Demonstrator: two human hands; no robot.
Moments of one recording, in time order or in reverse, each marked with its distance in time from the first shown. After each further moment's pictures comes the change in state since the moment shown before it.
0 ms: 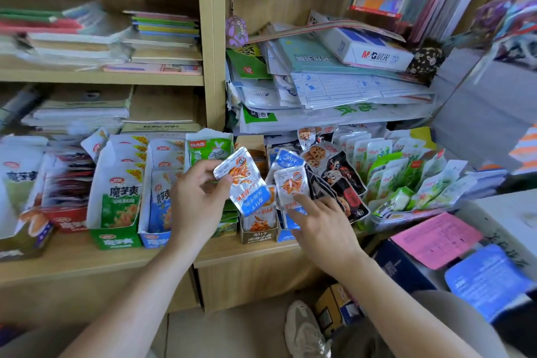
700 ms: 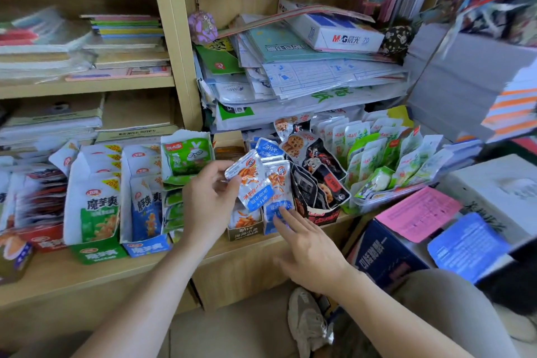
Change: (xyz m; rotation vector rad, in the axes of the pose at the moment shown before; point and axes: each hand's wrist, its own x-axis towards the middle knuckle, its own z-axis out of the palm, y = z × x) left_hand -0.006 -0.004 0.040 0.057 -0.146 0.087; right_hand -0.041 -0.015 0.021 0.380 -0.166 0.067
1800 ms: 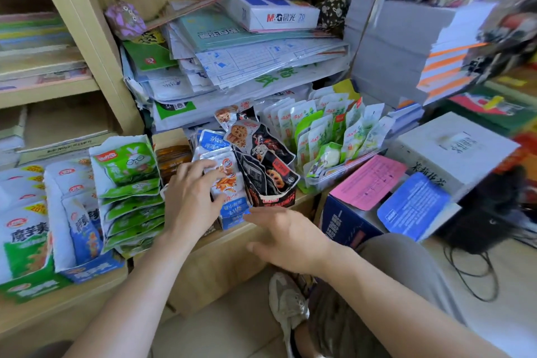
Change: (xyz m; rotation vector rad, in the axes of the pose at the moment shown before) left_hand 0.014 -0.024 0.061 0.773 -0.256 0.437; right_hand -0.026 0.020 -0.033 0.265 0.071 0.061
